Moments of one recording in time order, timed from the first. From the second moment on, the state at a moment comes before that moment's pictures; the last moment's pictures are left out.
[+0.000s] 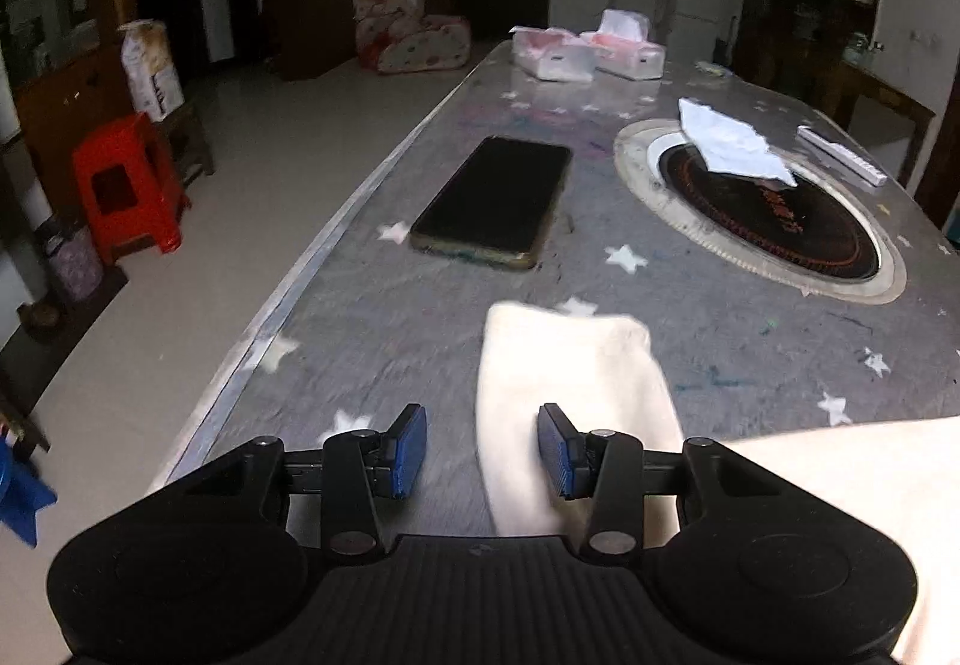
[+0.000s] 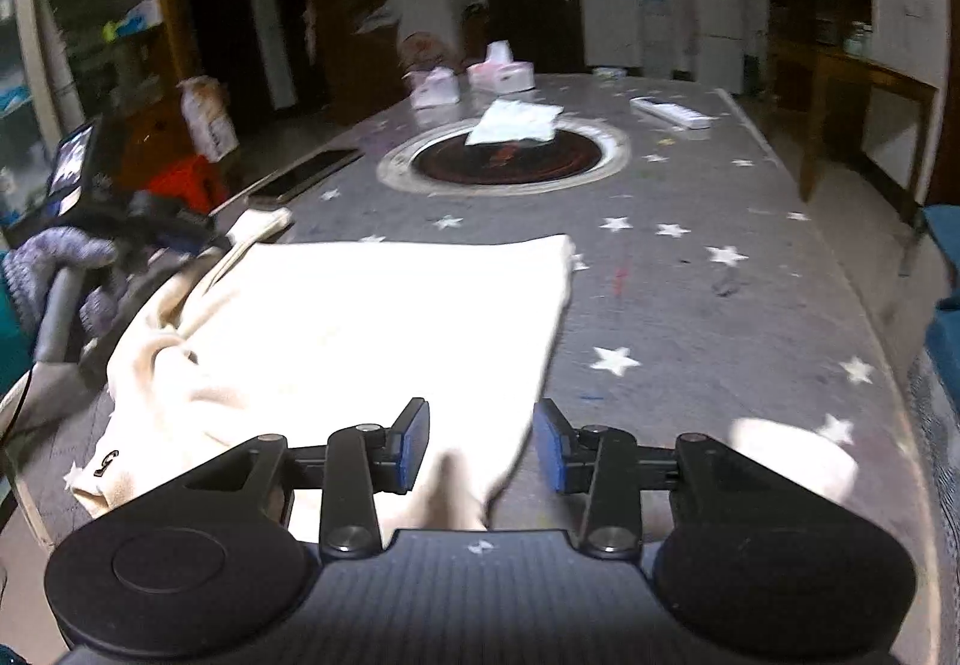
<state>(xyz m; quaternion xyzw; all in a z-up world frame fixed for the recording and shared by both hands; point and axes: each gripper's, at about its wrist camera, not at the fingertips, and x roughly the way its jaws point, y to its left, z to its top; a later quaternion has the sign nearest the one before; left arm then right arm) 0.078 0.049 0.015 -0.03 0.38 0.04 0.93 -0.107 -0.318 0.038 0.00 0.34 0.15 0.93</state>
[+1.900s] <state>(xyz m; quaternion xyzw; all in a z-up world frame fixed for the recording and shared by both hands) 0.032 0.002 0.024 0.04 0.40 -0.06 0.91 0.004 -0.311 0.017 -0.03 0.38 0.12 0.92</state>
